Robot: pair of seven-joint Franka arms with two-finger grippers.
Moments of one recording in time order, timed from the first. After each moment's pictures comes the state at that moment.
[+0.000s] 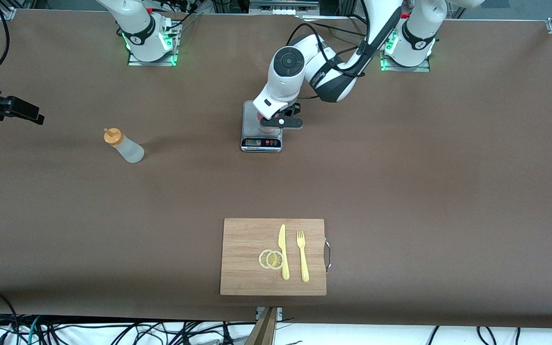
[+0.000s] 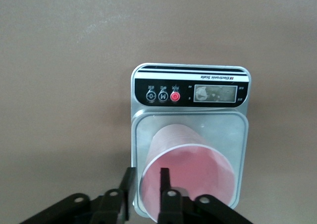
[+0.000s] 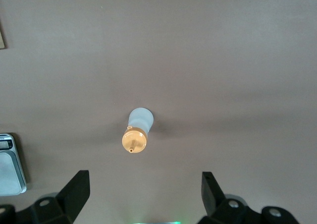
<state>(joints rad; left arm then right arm) -0.63 0.47 -0.30 -1.84 -0.08 2.28 -0.88 0.09 0.06 -0.18 -1.60 0.01 1.55 -0.01</state>
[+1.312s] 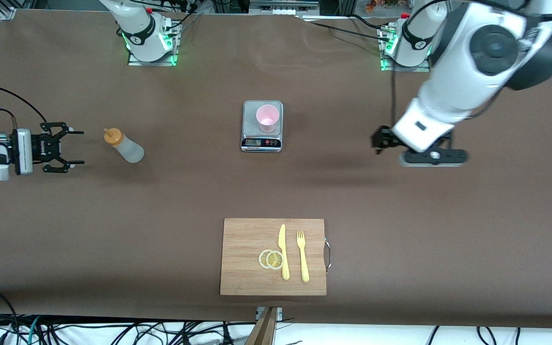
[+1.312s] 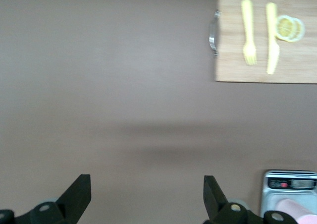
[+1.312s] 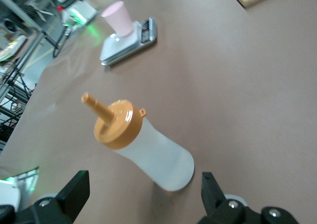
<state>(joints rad) -0.22 0.18 -0.07 -1.57 0.00 1.76 -0.33 -0.28 0.56 -0.20 -1.77 0.68 1.50 -2.08</state>
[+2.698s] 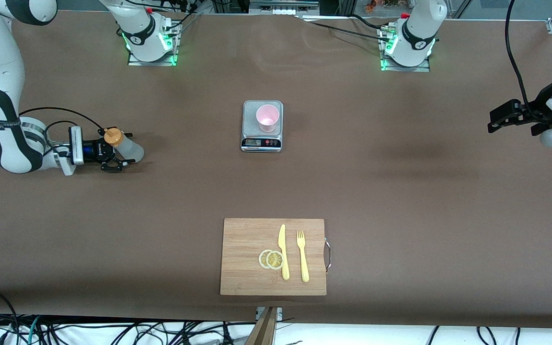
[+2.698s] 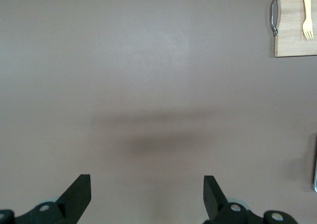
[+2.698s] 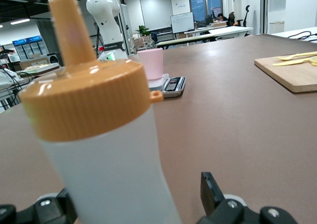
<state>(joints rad) -0.02 0.10 0.00 -1.47 0.00 1.51 0.02 -0.27 0.77 -0.14 -1.87 0.96 1.45 -2.59</state>
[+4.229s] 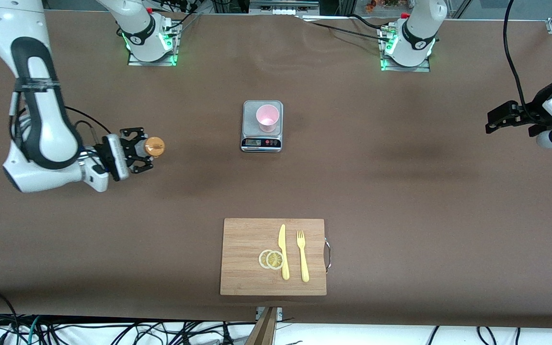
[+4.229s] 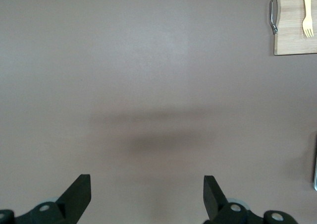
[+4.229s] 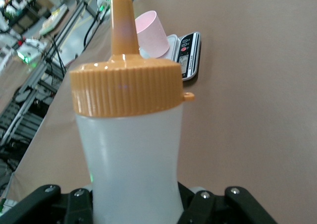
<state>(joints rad) -0.02 0.11 0.00 -1.47 0.00 1.51 0.02 0.11 0.51 -0.11 -1.76 0.67 1.57 -1.81</state>
